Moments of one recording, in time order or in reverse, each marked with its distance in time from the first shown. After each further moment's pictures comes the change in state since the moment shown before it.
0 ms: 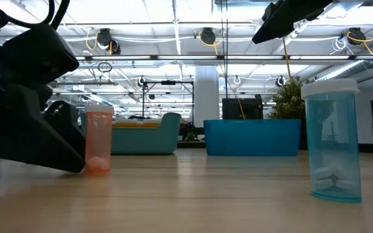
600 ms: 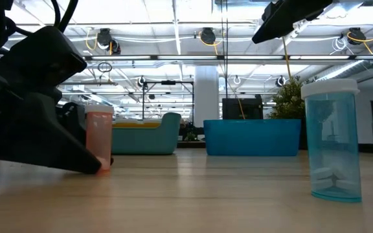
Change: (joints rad) left arm 0.038 0.059 0.002 0.110 0.037 0.106; right arm 0.000 0.000 0.000 0.002 0.000 -0.018
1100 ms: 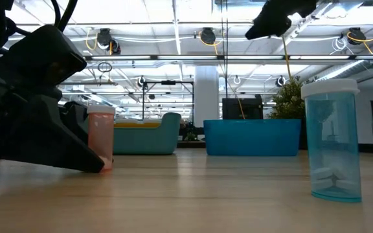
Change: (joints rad) left arm 0.001 0.002 0.000 0.005 0.000 0.027; right arm 0.000 0.006 0.000 0.054 0.053 0.073
